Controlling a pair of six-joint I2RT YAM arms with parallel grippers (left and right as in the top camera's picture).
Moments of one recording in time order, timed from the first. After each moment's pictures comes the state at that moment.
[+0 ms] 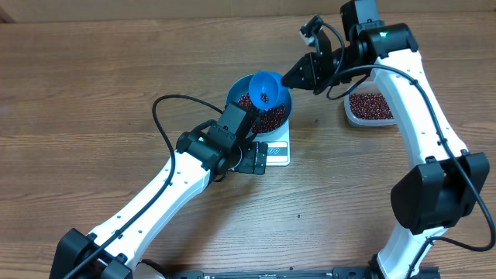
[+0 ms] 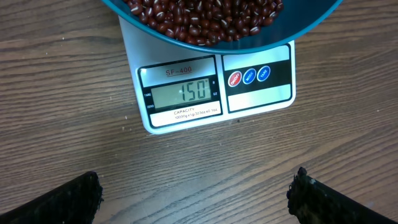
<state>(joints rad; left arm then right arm) -0.59 1.51 1.10 -0.77 0.02 -0.44 0.19 1.96 1.90 -1.14 -0.81 -0.03</state>
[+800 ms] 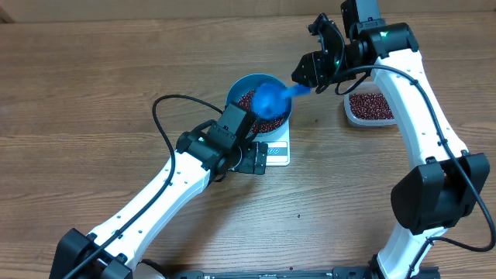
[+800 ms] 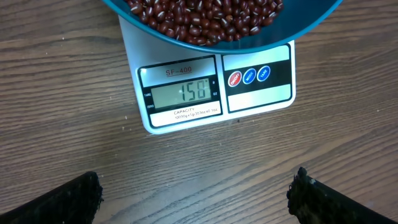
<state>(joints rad) -0.59 1.51 1.10 -0.77 0.02 -0.44 0.19 1.96 1.90 -1.10 -0.44 -0.03</state>
